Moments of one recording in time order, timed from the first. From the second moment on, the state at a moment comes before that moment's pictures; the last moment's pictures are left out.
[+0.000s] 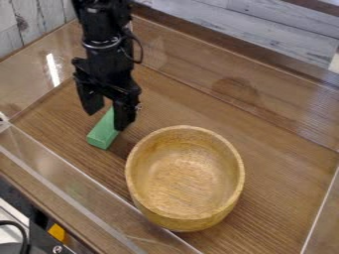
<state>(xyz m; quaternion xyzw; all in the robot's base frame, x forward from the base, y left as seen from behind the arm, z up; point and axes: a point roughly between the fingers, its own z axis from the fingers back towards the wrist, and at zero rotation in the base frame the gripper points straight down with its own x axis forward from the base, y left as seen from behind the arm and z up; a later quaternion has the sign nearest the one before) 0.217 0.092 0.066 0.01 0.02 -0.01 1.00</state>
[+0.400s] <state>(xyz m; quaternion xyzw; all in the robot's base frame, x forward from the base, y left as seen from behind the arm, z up) 0.224 0.107 0.056 -0.01 0.01 -0.03 1.00</state>
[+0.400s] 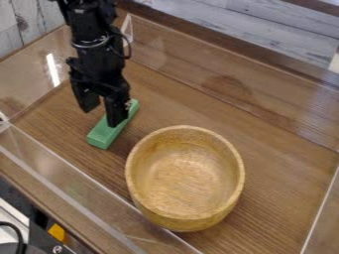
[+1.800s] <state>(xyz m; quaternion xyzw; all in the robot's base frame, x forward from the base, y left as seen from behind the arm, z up) 0.227 0.106 0.023 -0.04 0.04 0.10 0.99</state>
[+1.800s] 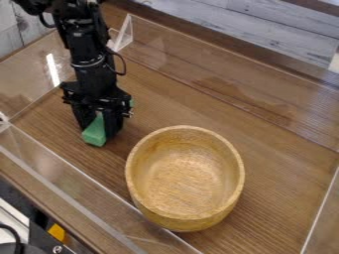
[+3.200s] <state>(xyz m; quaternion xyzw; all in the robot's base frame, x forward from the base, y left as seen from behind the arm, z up) 0.203 -0.036 0.078 -0.06 0.04 -0.07 1.00</state>
